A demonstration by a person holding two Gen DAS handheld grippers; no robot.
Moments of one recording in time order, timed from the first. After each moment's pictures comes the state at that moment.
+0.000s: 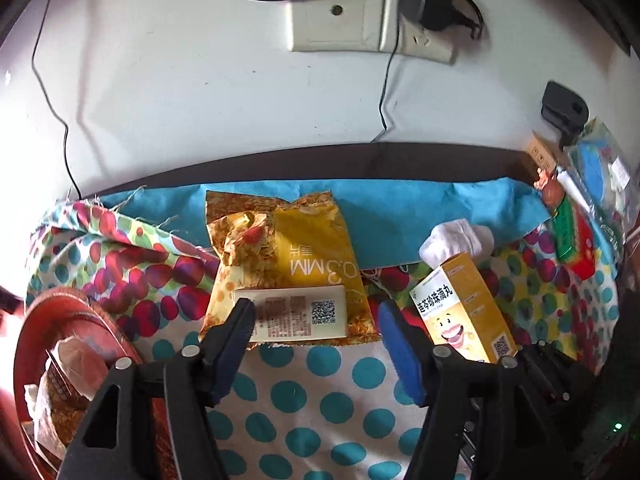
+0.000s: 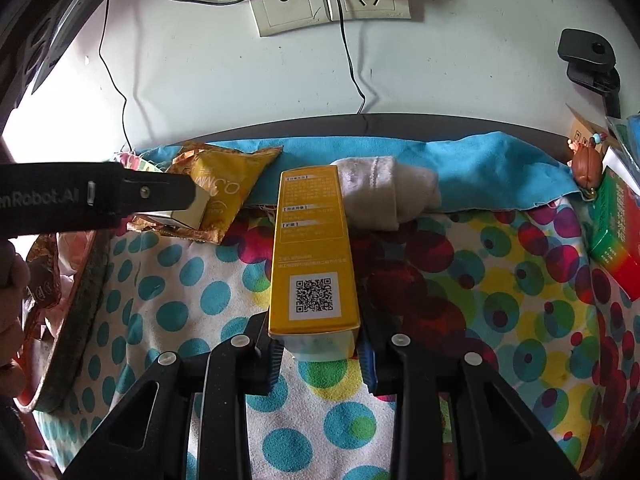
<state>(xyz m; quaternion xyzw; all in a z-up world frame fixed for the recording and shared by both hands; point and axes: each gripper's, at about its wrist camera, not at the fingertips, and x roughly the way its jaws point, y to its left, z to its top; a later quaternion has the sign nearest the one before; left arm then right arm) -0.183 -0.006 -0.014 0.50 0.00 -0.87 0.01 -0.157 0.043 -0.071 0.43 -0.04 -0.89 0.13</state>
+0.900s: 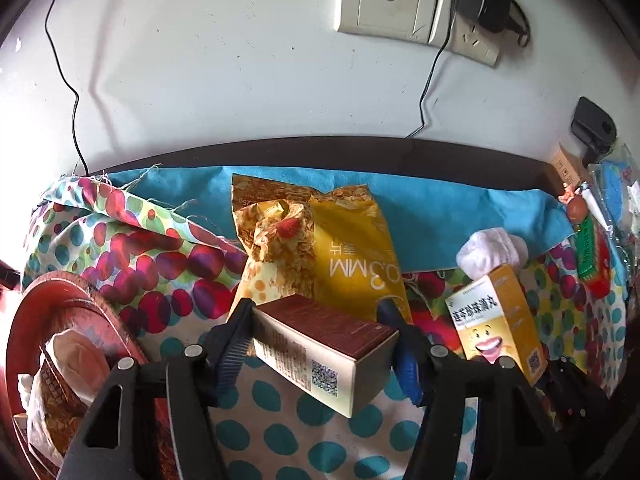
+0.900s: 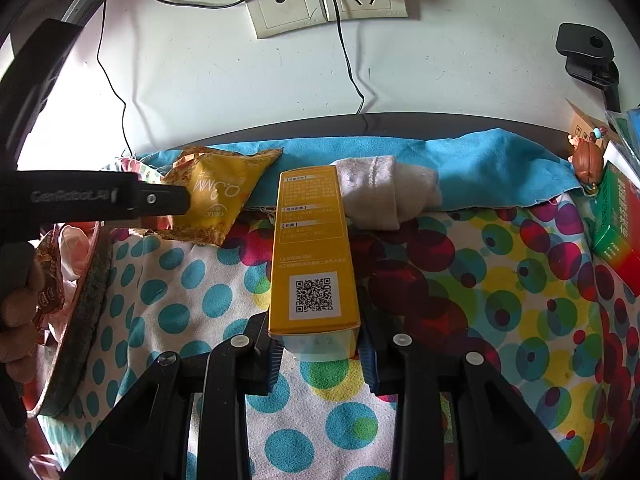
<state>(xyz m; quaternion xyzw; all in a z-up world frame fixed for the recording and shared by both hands) -0.188 -0.034 -0.027 0.51 0.03 -0.86 0.03 -0.155 0.059 -0.066 0.43 -0.04 -0.89 0.14</state>
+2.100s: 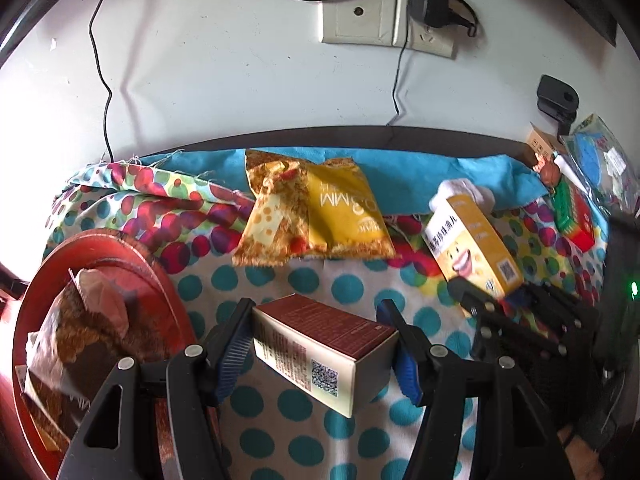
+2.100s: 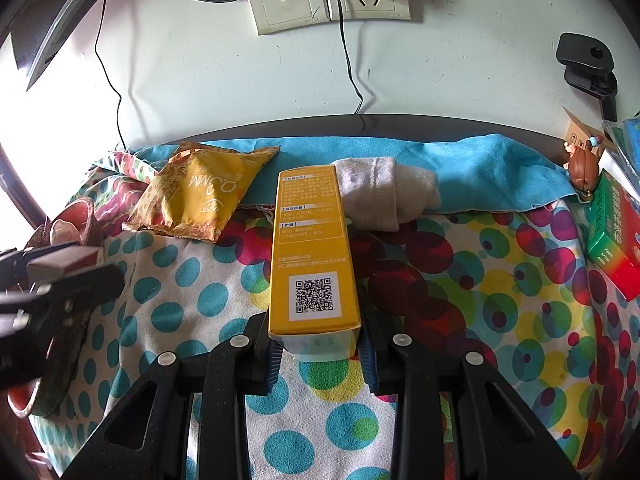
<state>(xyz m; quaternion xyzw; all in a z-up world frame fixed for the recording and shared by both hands) -0.114 -0.018 -0.019 0.48 0.01 -0.88 0.03 -0.153 0.082 -0.061 0.43 -0.02 -0.89 0.14</state>
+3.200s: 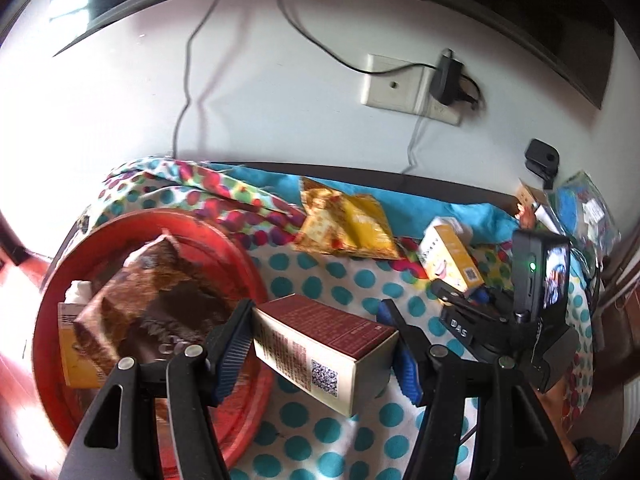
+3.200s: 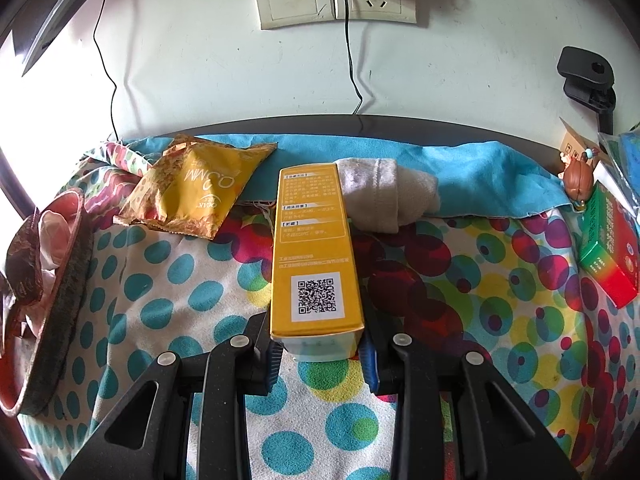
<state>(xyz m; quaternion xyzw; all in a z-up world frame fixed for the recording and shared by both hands) -0.030 -0.053 0.041 0.41 0.08 -0.90 0.07 -0.152 0.086 -0.058 0.43 0.01 -0.89 0.13</state>
